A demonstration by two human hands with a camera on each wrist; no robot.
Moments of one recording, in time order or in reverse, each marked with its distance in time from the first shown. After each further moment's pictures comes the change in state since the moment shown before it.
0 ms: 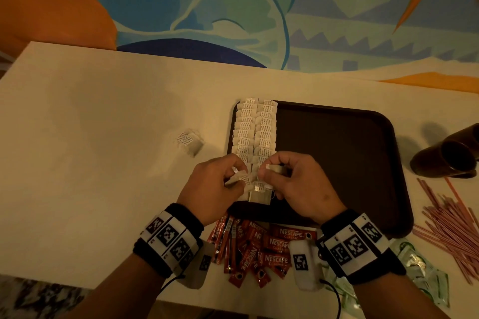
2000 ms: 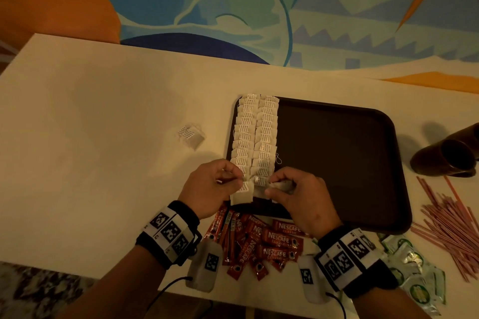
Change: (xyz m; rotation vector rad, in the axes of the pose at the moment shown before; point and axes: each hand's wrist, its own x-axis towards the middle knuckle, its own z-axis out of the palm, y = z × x) left_hand -0.006 -0.030 0.017 -0.312 -0.063 -0.343; right_hand -0.022 0.041 0.006 -0.260 0.057 0.072
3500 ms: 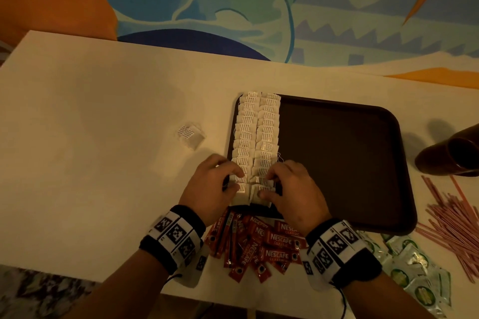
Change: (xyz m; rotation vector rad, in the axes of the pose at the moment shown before) left_hand 0.003 -0.013 0.003 0.415 0.059 0.280; right_hand 0.015 -0.002 0.015 -0.398 -0.053 -0.113
